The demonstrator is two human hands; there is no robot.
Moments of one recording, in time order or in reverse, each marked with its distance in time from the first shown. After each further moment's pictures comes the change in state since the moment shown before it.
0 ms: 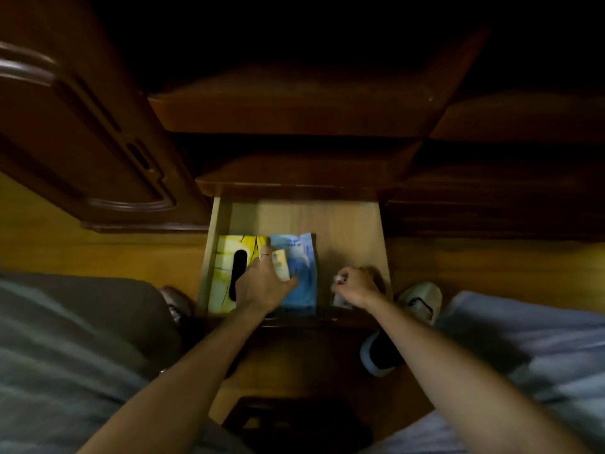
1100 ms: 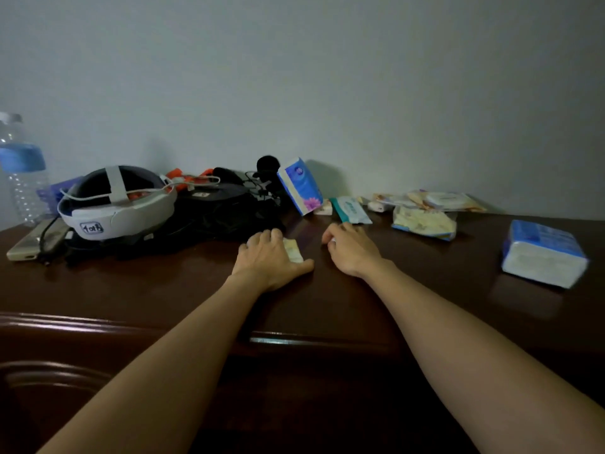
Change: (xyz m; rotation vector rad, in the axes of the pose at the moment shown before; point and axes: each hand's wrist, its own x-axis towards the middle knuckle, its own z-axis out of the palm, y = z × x) left_hand 0.243 0.257 -0.395 0.292 0.442 0.341; right_hand 0.015 -0.405 -0.417 -0.348 0.700 -0.683
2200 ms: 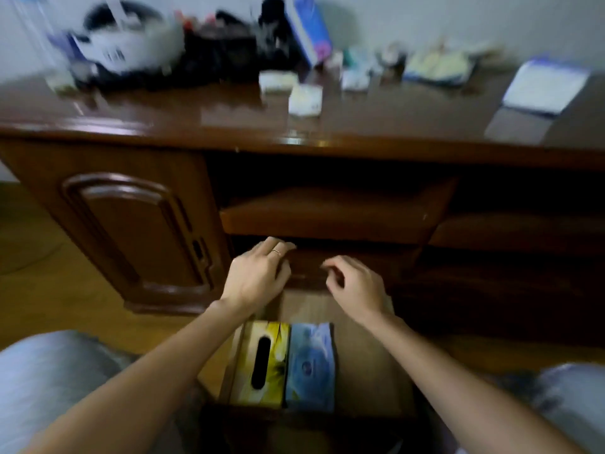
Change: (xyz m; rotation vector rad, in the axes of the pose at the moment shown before) left_hand -0.316 -0.051 0.101 -0.073 0.145 0.330; right_hand -0.359 -0.017 0.163 0.234 0.140 -0.041
